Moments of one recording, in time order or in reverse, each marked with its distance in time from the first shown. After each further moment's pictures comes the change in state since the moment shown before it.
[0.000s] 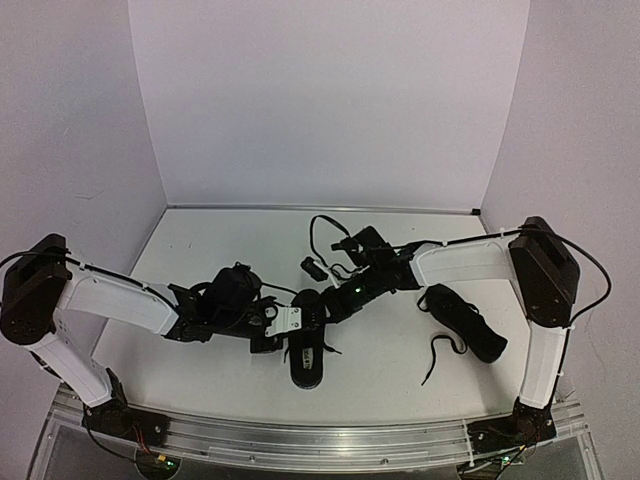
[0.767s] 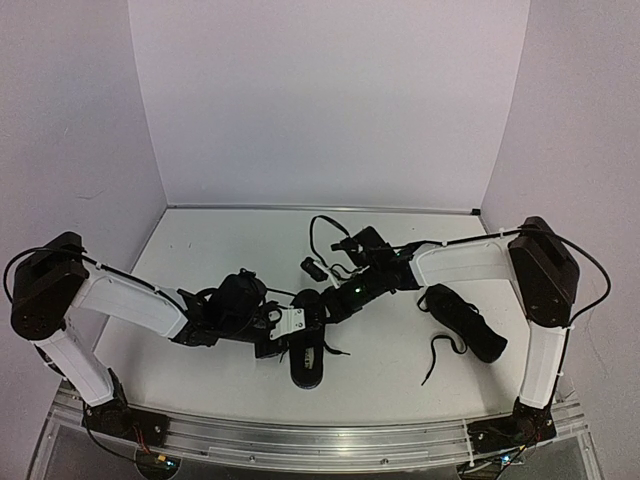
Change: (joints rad) left arm -0.002 0.065 -0.008 0.062 -0.012 -0.091; right arm 0.000 0.002 0.000 0.000 -0.001 0.000
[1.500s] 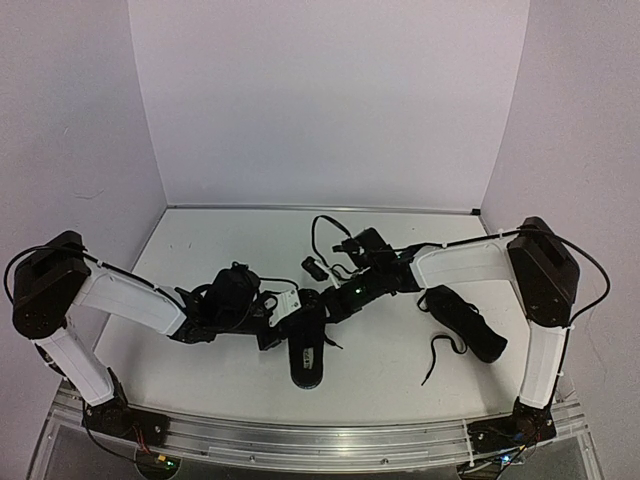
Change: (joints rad) left arm 0.042 0.009 -0.015 0.115 0.010 -0.182; right arm 0.000 0.000 -0.022 0.051 -0.004 0.022
